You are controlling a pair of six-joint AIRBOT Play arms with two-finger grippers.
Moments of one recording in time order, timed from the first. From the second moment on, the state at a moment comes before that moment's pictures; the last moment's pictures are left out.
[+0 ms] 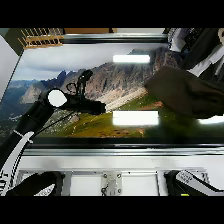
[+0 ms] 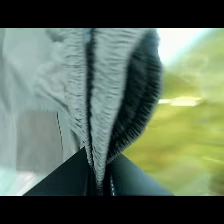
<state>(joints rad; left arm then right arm) -0.44 -1.18 1.09 0.99 -1.02 -1.50 -0.91 -1.21 1.11 -0.99 0.95 1.38</state>
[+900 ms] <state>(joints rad) -0.44 -1.18 1.09 0.99 -1.01 -1.50 -1.11 -1.11 0.82 -1.31 1.13 1.58</state>
